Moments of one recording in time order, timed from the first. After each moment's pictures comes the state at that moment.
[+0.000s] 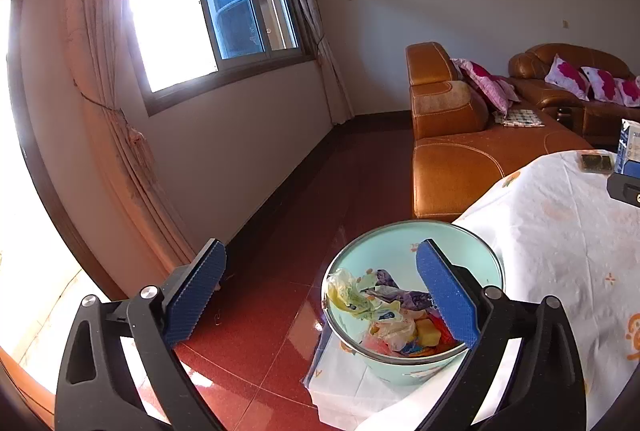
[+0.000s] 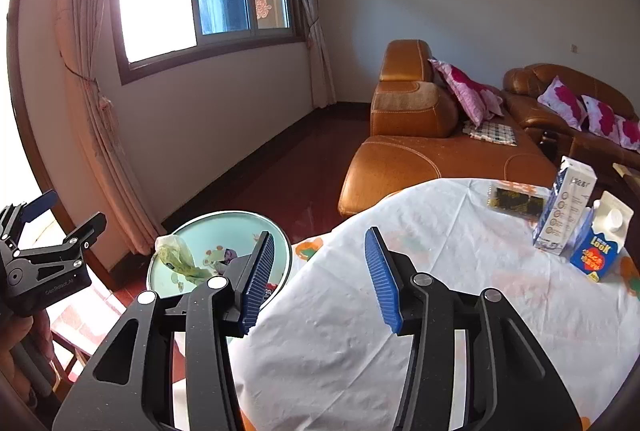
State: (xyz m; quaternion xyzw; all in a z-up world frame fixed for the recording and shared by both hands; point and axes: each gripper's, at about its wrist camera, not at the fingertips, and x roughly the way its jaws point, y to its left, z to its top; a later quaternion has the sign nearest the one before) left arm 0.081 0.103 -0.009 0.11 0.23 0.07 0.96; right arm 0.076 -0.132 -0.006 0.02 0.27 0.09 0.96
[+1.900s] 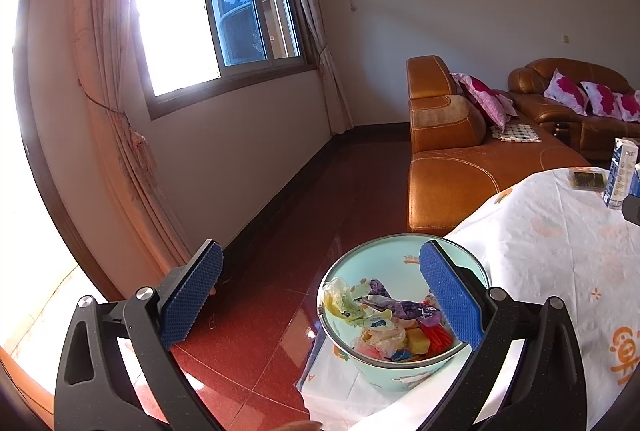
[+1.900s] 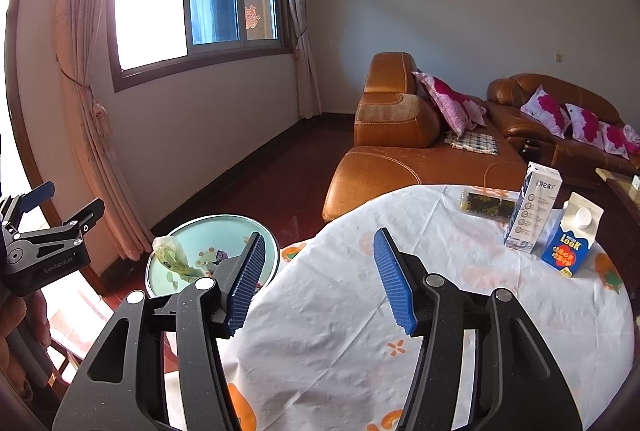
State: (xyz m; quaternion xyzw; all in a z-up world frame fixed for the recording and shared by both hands) left arm 0.071 0.100 0.001 0.09 0.22 0.06 0.97; right arm 0.044 -0.141 0.005 0.01 0.25 0.06 0.96
